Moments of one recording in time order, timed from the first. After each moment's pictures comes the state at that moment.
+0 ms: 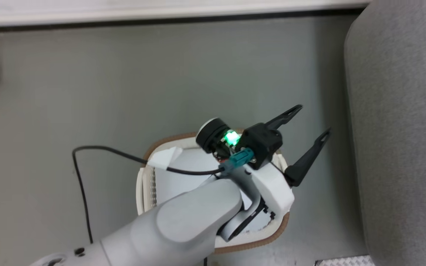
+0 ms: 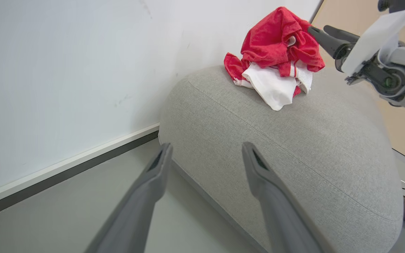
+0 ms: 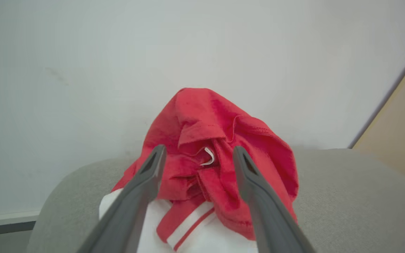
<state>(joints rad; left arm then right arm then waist) -1.00 0.12 -1.20 0.34 -0.71 0.19 -0.24 -0.75 -0.40 -0.44 0.61 0.10 0.13 -0.26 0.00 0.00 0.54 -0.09</state>
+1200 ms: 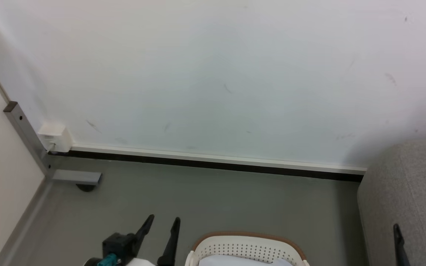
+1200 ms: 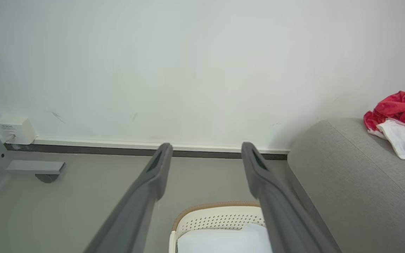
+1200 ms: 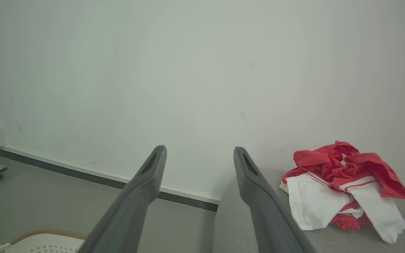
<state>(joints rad) -0.18 0.27 -0.61 0.27 -0.56 0.18 -0.26 0.12 -0.10 -0.14 0.08 0.02 0.13 -0.26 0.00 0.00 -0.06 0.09</state>
